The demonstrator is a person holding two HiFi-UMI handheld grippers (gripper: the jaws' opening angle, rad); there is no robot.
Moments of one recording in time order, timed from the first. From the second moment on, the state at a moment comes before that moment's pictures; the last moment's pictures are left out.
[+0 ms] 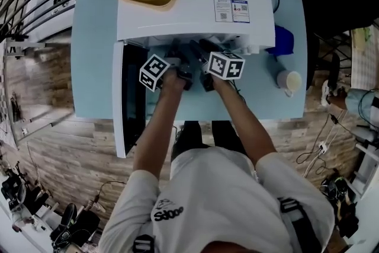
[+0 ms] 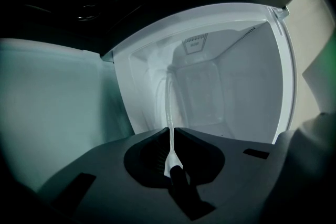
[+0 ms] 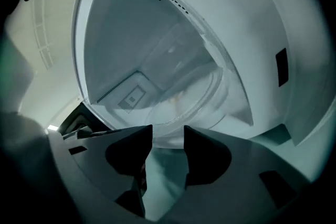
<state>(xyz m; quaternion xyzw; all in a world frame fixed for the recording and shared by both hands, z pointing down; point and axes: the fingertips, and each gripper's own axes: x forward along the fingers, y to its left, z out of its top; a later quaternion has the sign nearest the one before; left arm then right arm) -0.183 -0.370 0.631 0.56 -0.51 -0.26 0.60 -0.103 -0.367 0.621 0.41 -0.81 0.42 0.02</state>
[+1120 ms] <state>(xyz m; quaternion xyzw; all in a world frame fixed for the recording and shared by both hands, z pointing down) -0.182 -0.321 0.647 0.56 -0.51 -0.24 0.60 -0.091 -0.334 0.649 0.43 -0.71 0.55 -0.11</state>
